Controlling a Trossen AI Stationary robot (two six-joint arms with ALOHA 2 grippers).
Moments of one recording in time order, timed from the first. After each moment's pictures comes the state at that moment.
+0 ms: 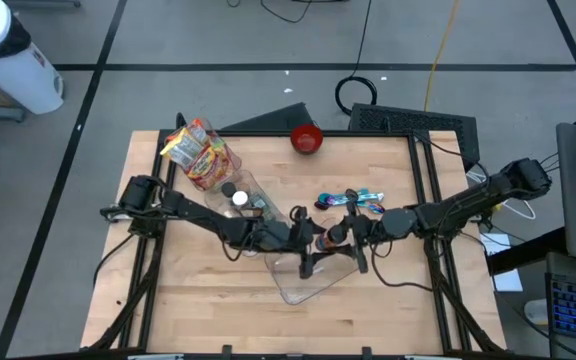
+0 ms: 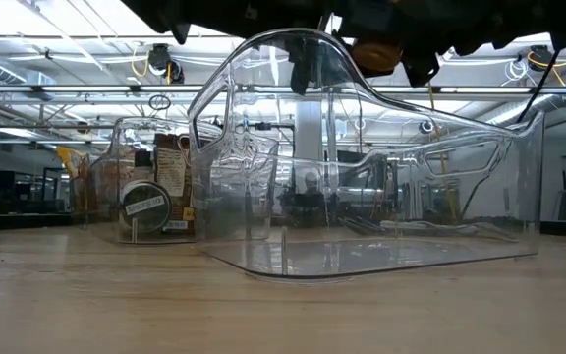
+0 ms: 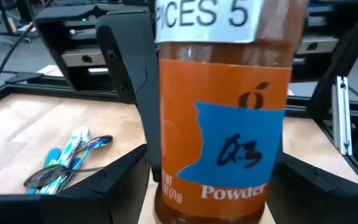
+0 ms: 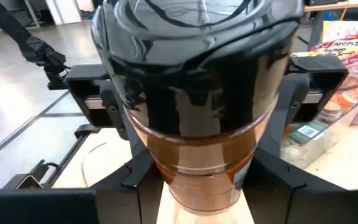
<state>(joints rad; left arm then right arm) -0.22 1.91 1.17 0.54 -0.24 -0.12 0.30 1.18 0.52 0.49 0.13 0.17</state>
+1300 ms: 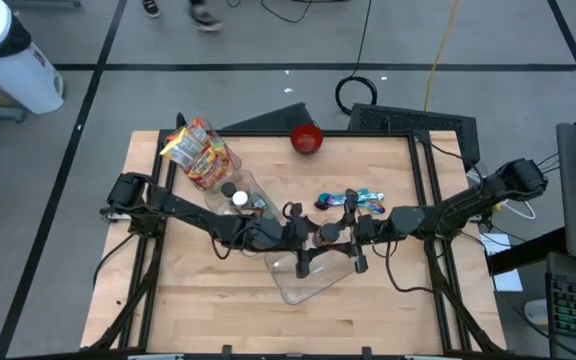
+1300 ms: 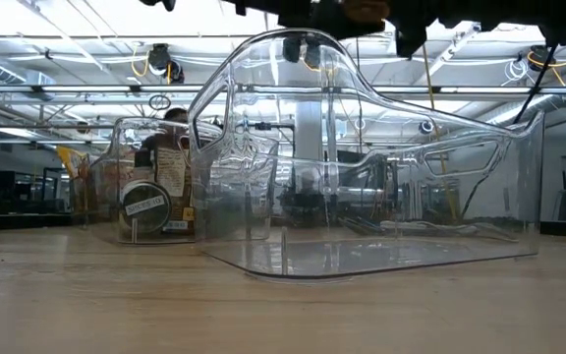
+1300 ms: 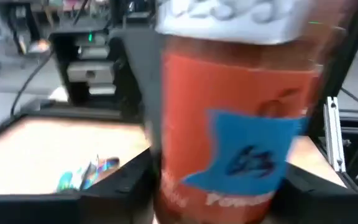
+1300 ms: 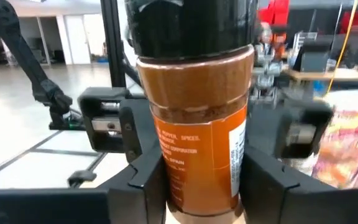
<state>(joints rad) -0.24 1.83 1.18 0.49 -0.29 -0.09 0.32 1.23 0.51 0.79 0.16 0.04</state>
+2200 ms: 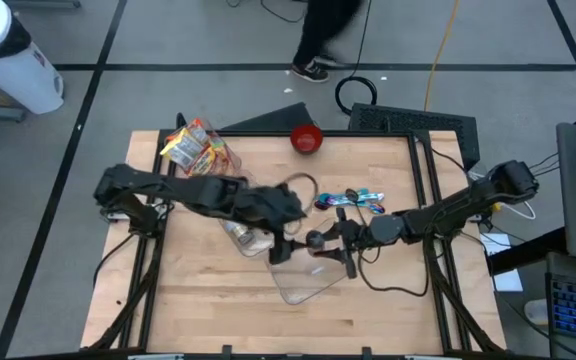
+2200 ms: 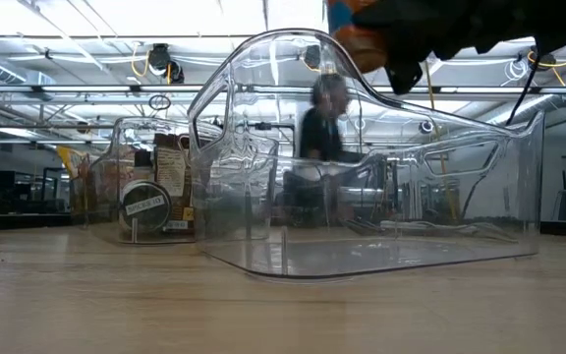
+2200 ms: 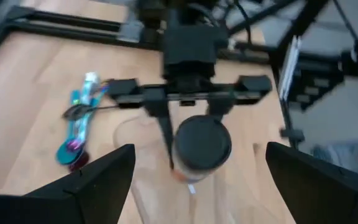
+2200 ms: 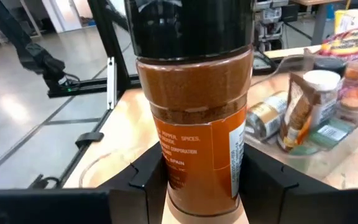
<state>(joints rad) -0.19 1.69 1.77 -0.71 -0.07 -0.26 0.31 1.34 0.57 0.60 0.15 0.22</state>
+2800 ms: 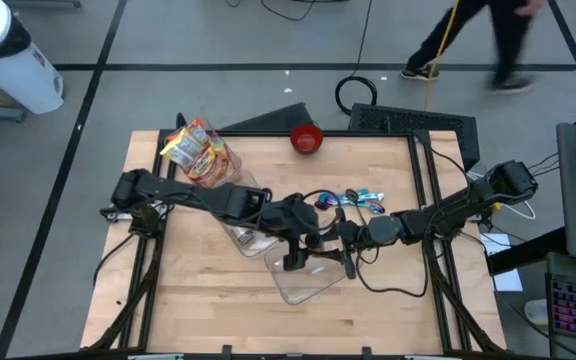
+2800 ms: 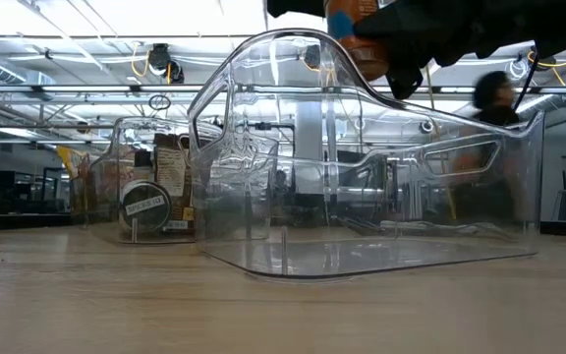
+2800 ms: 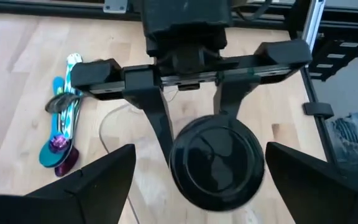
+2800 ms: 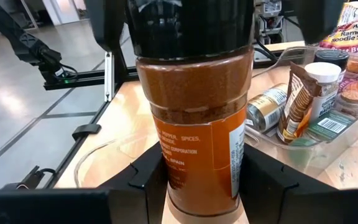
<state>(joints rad) -0.18 1.84 1.78 -0.67 -0.05 -0.18 0.31 1.36 0.57 0.59 0.15 0.22</state>
